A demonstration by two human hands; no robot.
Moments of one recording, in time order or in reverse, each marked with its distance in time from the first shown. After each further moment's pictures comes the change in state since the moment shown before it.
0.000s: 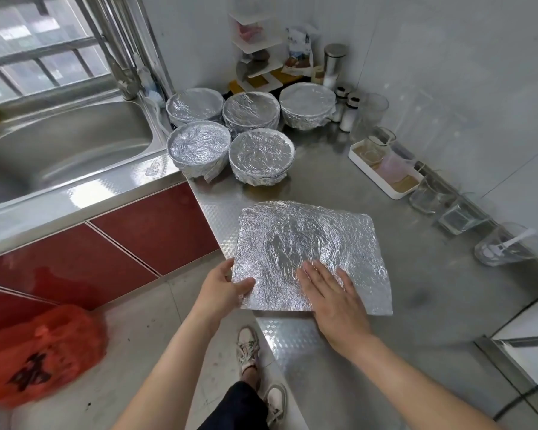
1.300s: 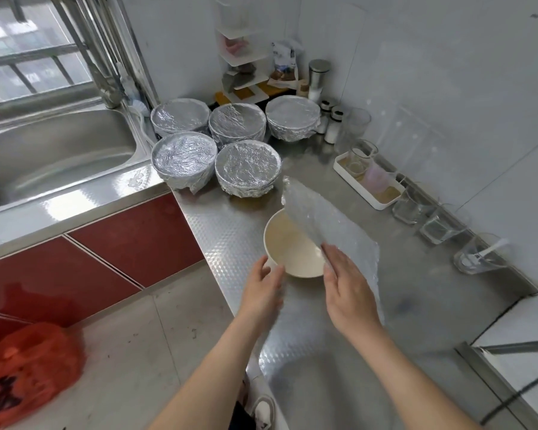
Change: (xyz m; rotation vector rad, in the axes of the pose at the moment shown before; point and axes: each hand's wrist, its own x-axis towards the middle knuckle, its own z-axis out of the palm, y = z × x) left_hand -0.019 0.051 0.089 -0.250 -0.072 -0.036; right_hand 0.025 0.029 -0.042 0.619 0.242 0.373
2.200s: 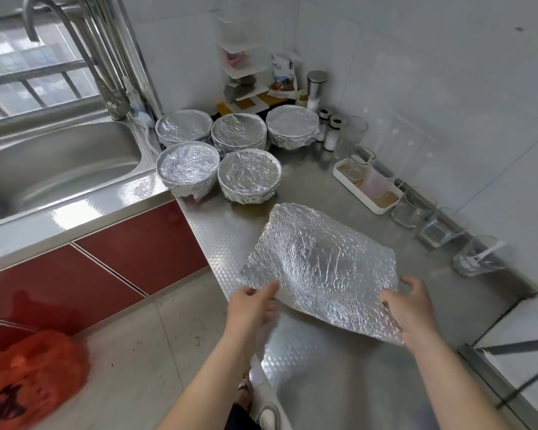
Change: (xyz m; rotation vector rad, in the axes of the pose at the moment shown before) left_hand -0.021 -0.004 -0.023 -0.029 0.127 -0.081; right_hand -0.009 0.041 -0.057 0.541 0.210 0.922
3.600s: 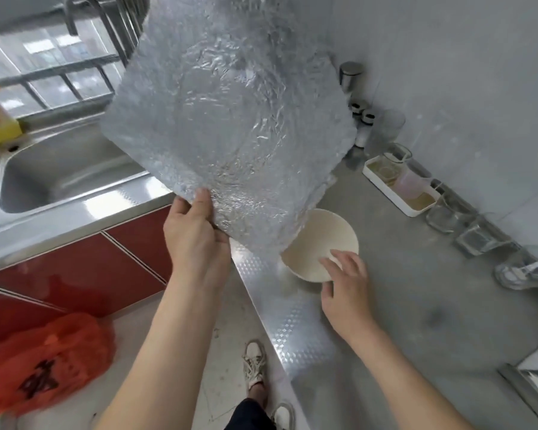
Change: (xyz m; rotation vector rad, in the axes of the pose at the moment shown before) left_hand -0.029 0.139 -0.051 -0.828 0.109 0.540; right_hand -0.031 0.008 0.111 -0.623 -0.130 -1.054
